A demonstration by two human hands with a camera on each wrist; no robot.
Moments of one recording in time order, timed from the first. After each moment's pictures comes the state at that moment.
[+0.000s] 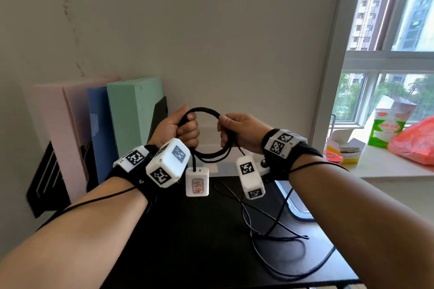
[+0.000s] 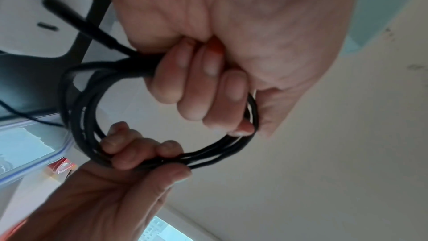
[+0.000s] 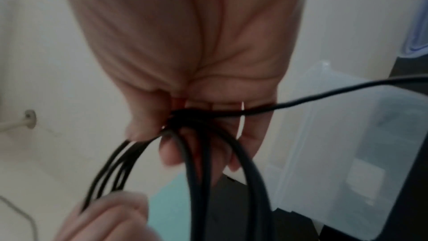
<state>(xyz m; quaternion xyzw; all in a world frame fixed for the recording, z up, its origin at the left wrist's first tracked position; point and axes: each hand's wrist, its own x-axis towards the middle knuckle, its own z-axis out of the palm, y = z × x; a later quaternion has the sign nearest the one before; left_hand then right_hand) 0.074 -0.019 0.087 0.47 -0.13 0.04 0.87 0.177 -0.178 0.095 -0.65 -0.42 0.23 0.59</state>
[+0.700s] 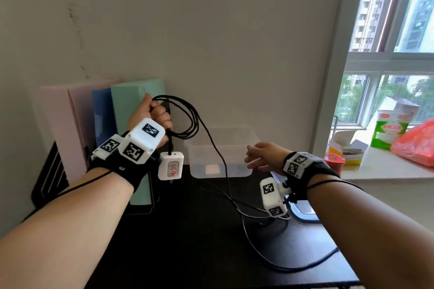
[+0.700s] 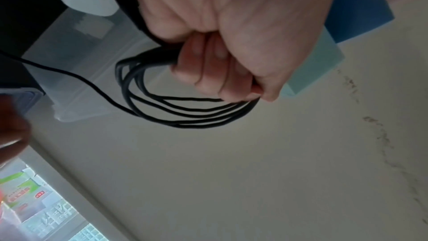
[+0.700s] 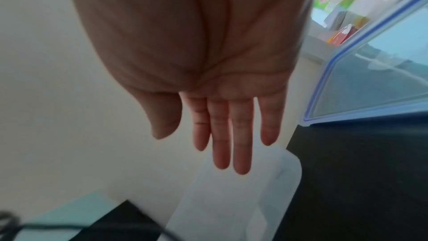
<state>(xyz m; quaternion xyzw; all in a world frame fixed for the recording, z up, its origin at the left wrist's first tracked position) 0.066 0.024 0.110 0.37 -0.01 0.25 0.90 0.218 -0.218 0.039 -0.80 -0.26 0.23 0.49</state>
